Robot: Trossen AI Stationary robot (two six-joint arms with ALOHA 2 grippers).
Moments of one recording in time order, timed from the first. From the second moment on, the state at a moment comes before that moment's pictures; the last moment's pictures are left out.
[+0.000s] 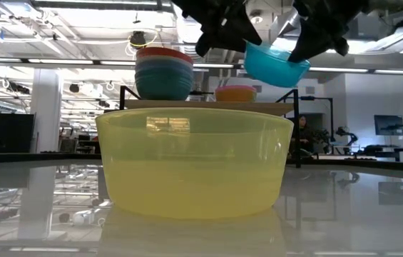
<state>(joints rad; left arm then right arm) 0.08 1.78 1.51 -0.20 -0.15 -0.21 0.12 1.10 0.96 -0.67 0.54 0.66</state>
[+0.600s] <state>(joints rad) 0.08 1.79 1.57 -0.32 -0.24 -0.17 0.14 1.10 0.98 -0.61 0.49 0.63</state>
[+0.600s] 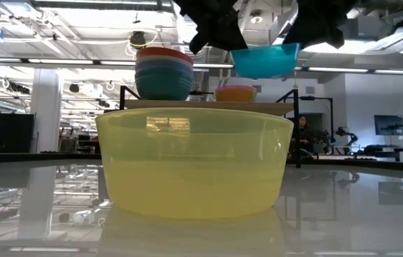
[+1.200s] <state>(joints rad) 0.22 1.79 1.84 -0.55 -0.36 -0.03 0.14 1.08 1.16 -0.54 0.64 0.41</state>
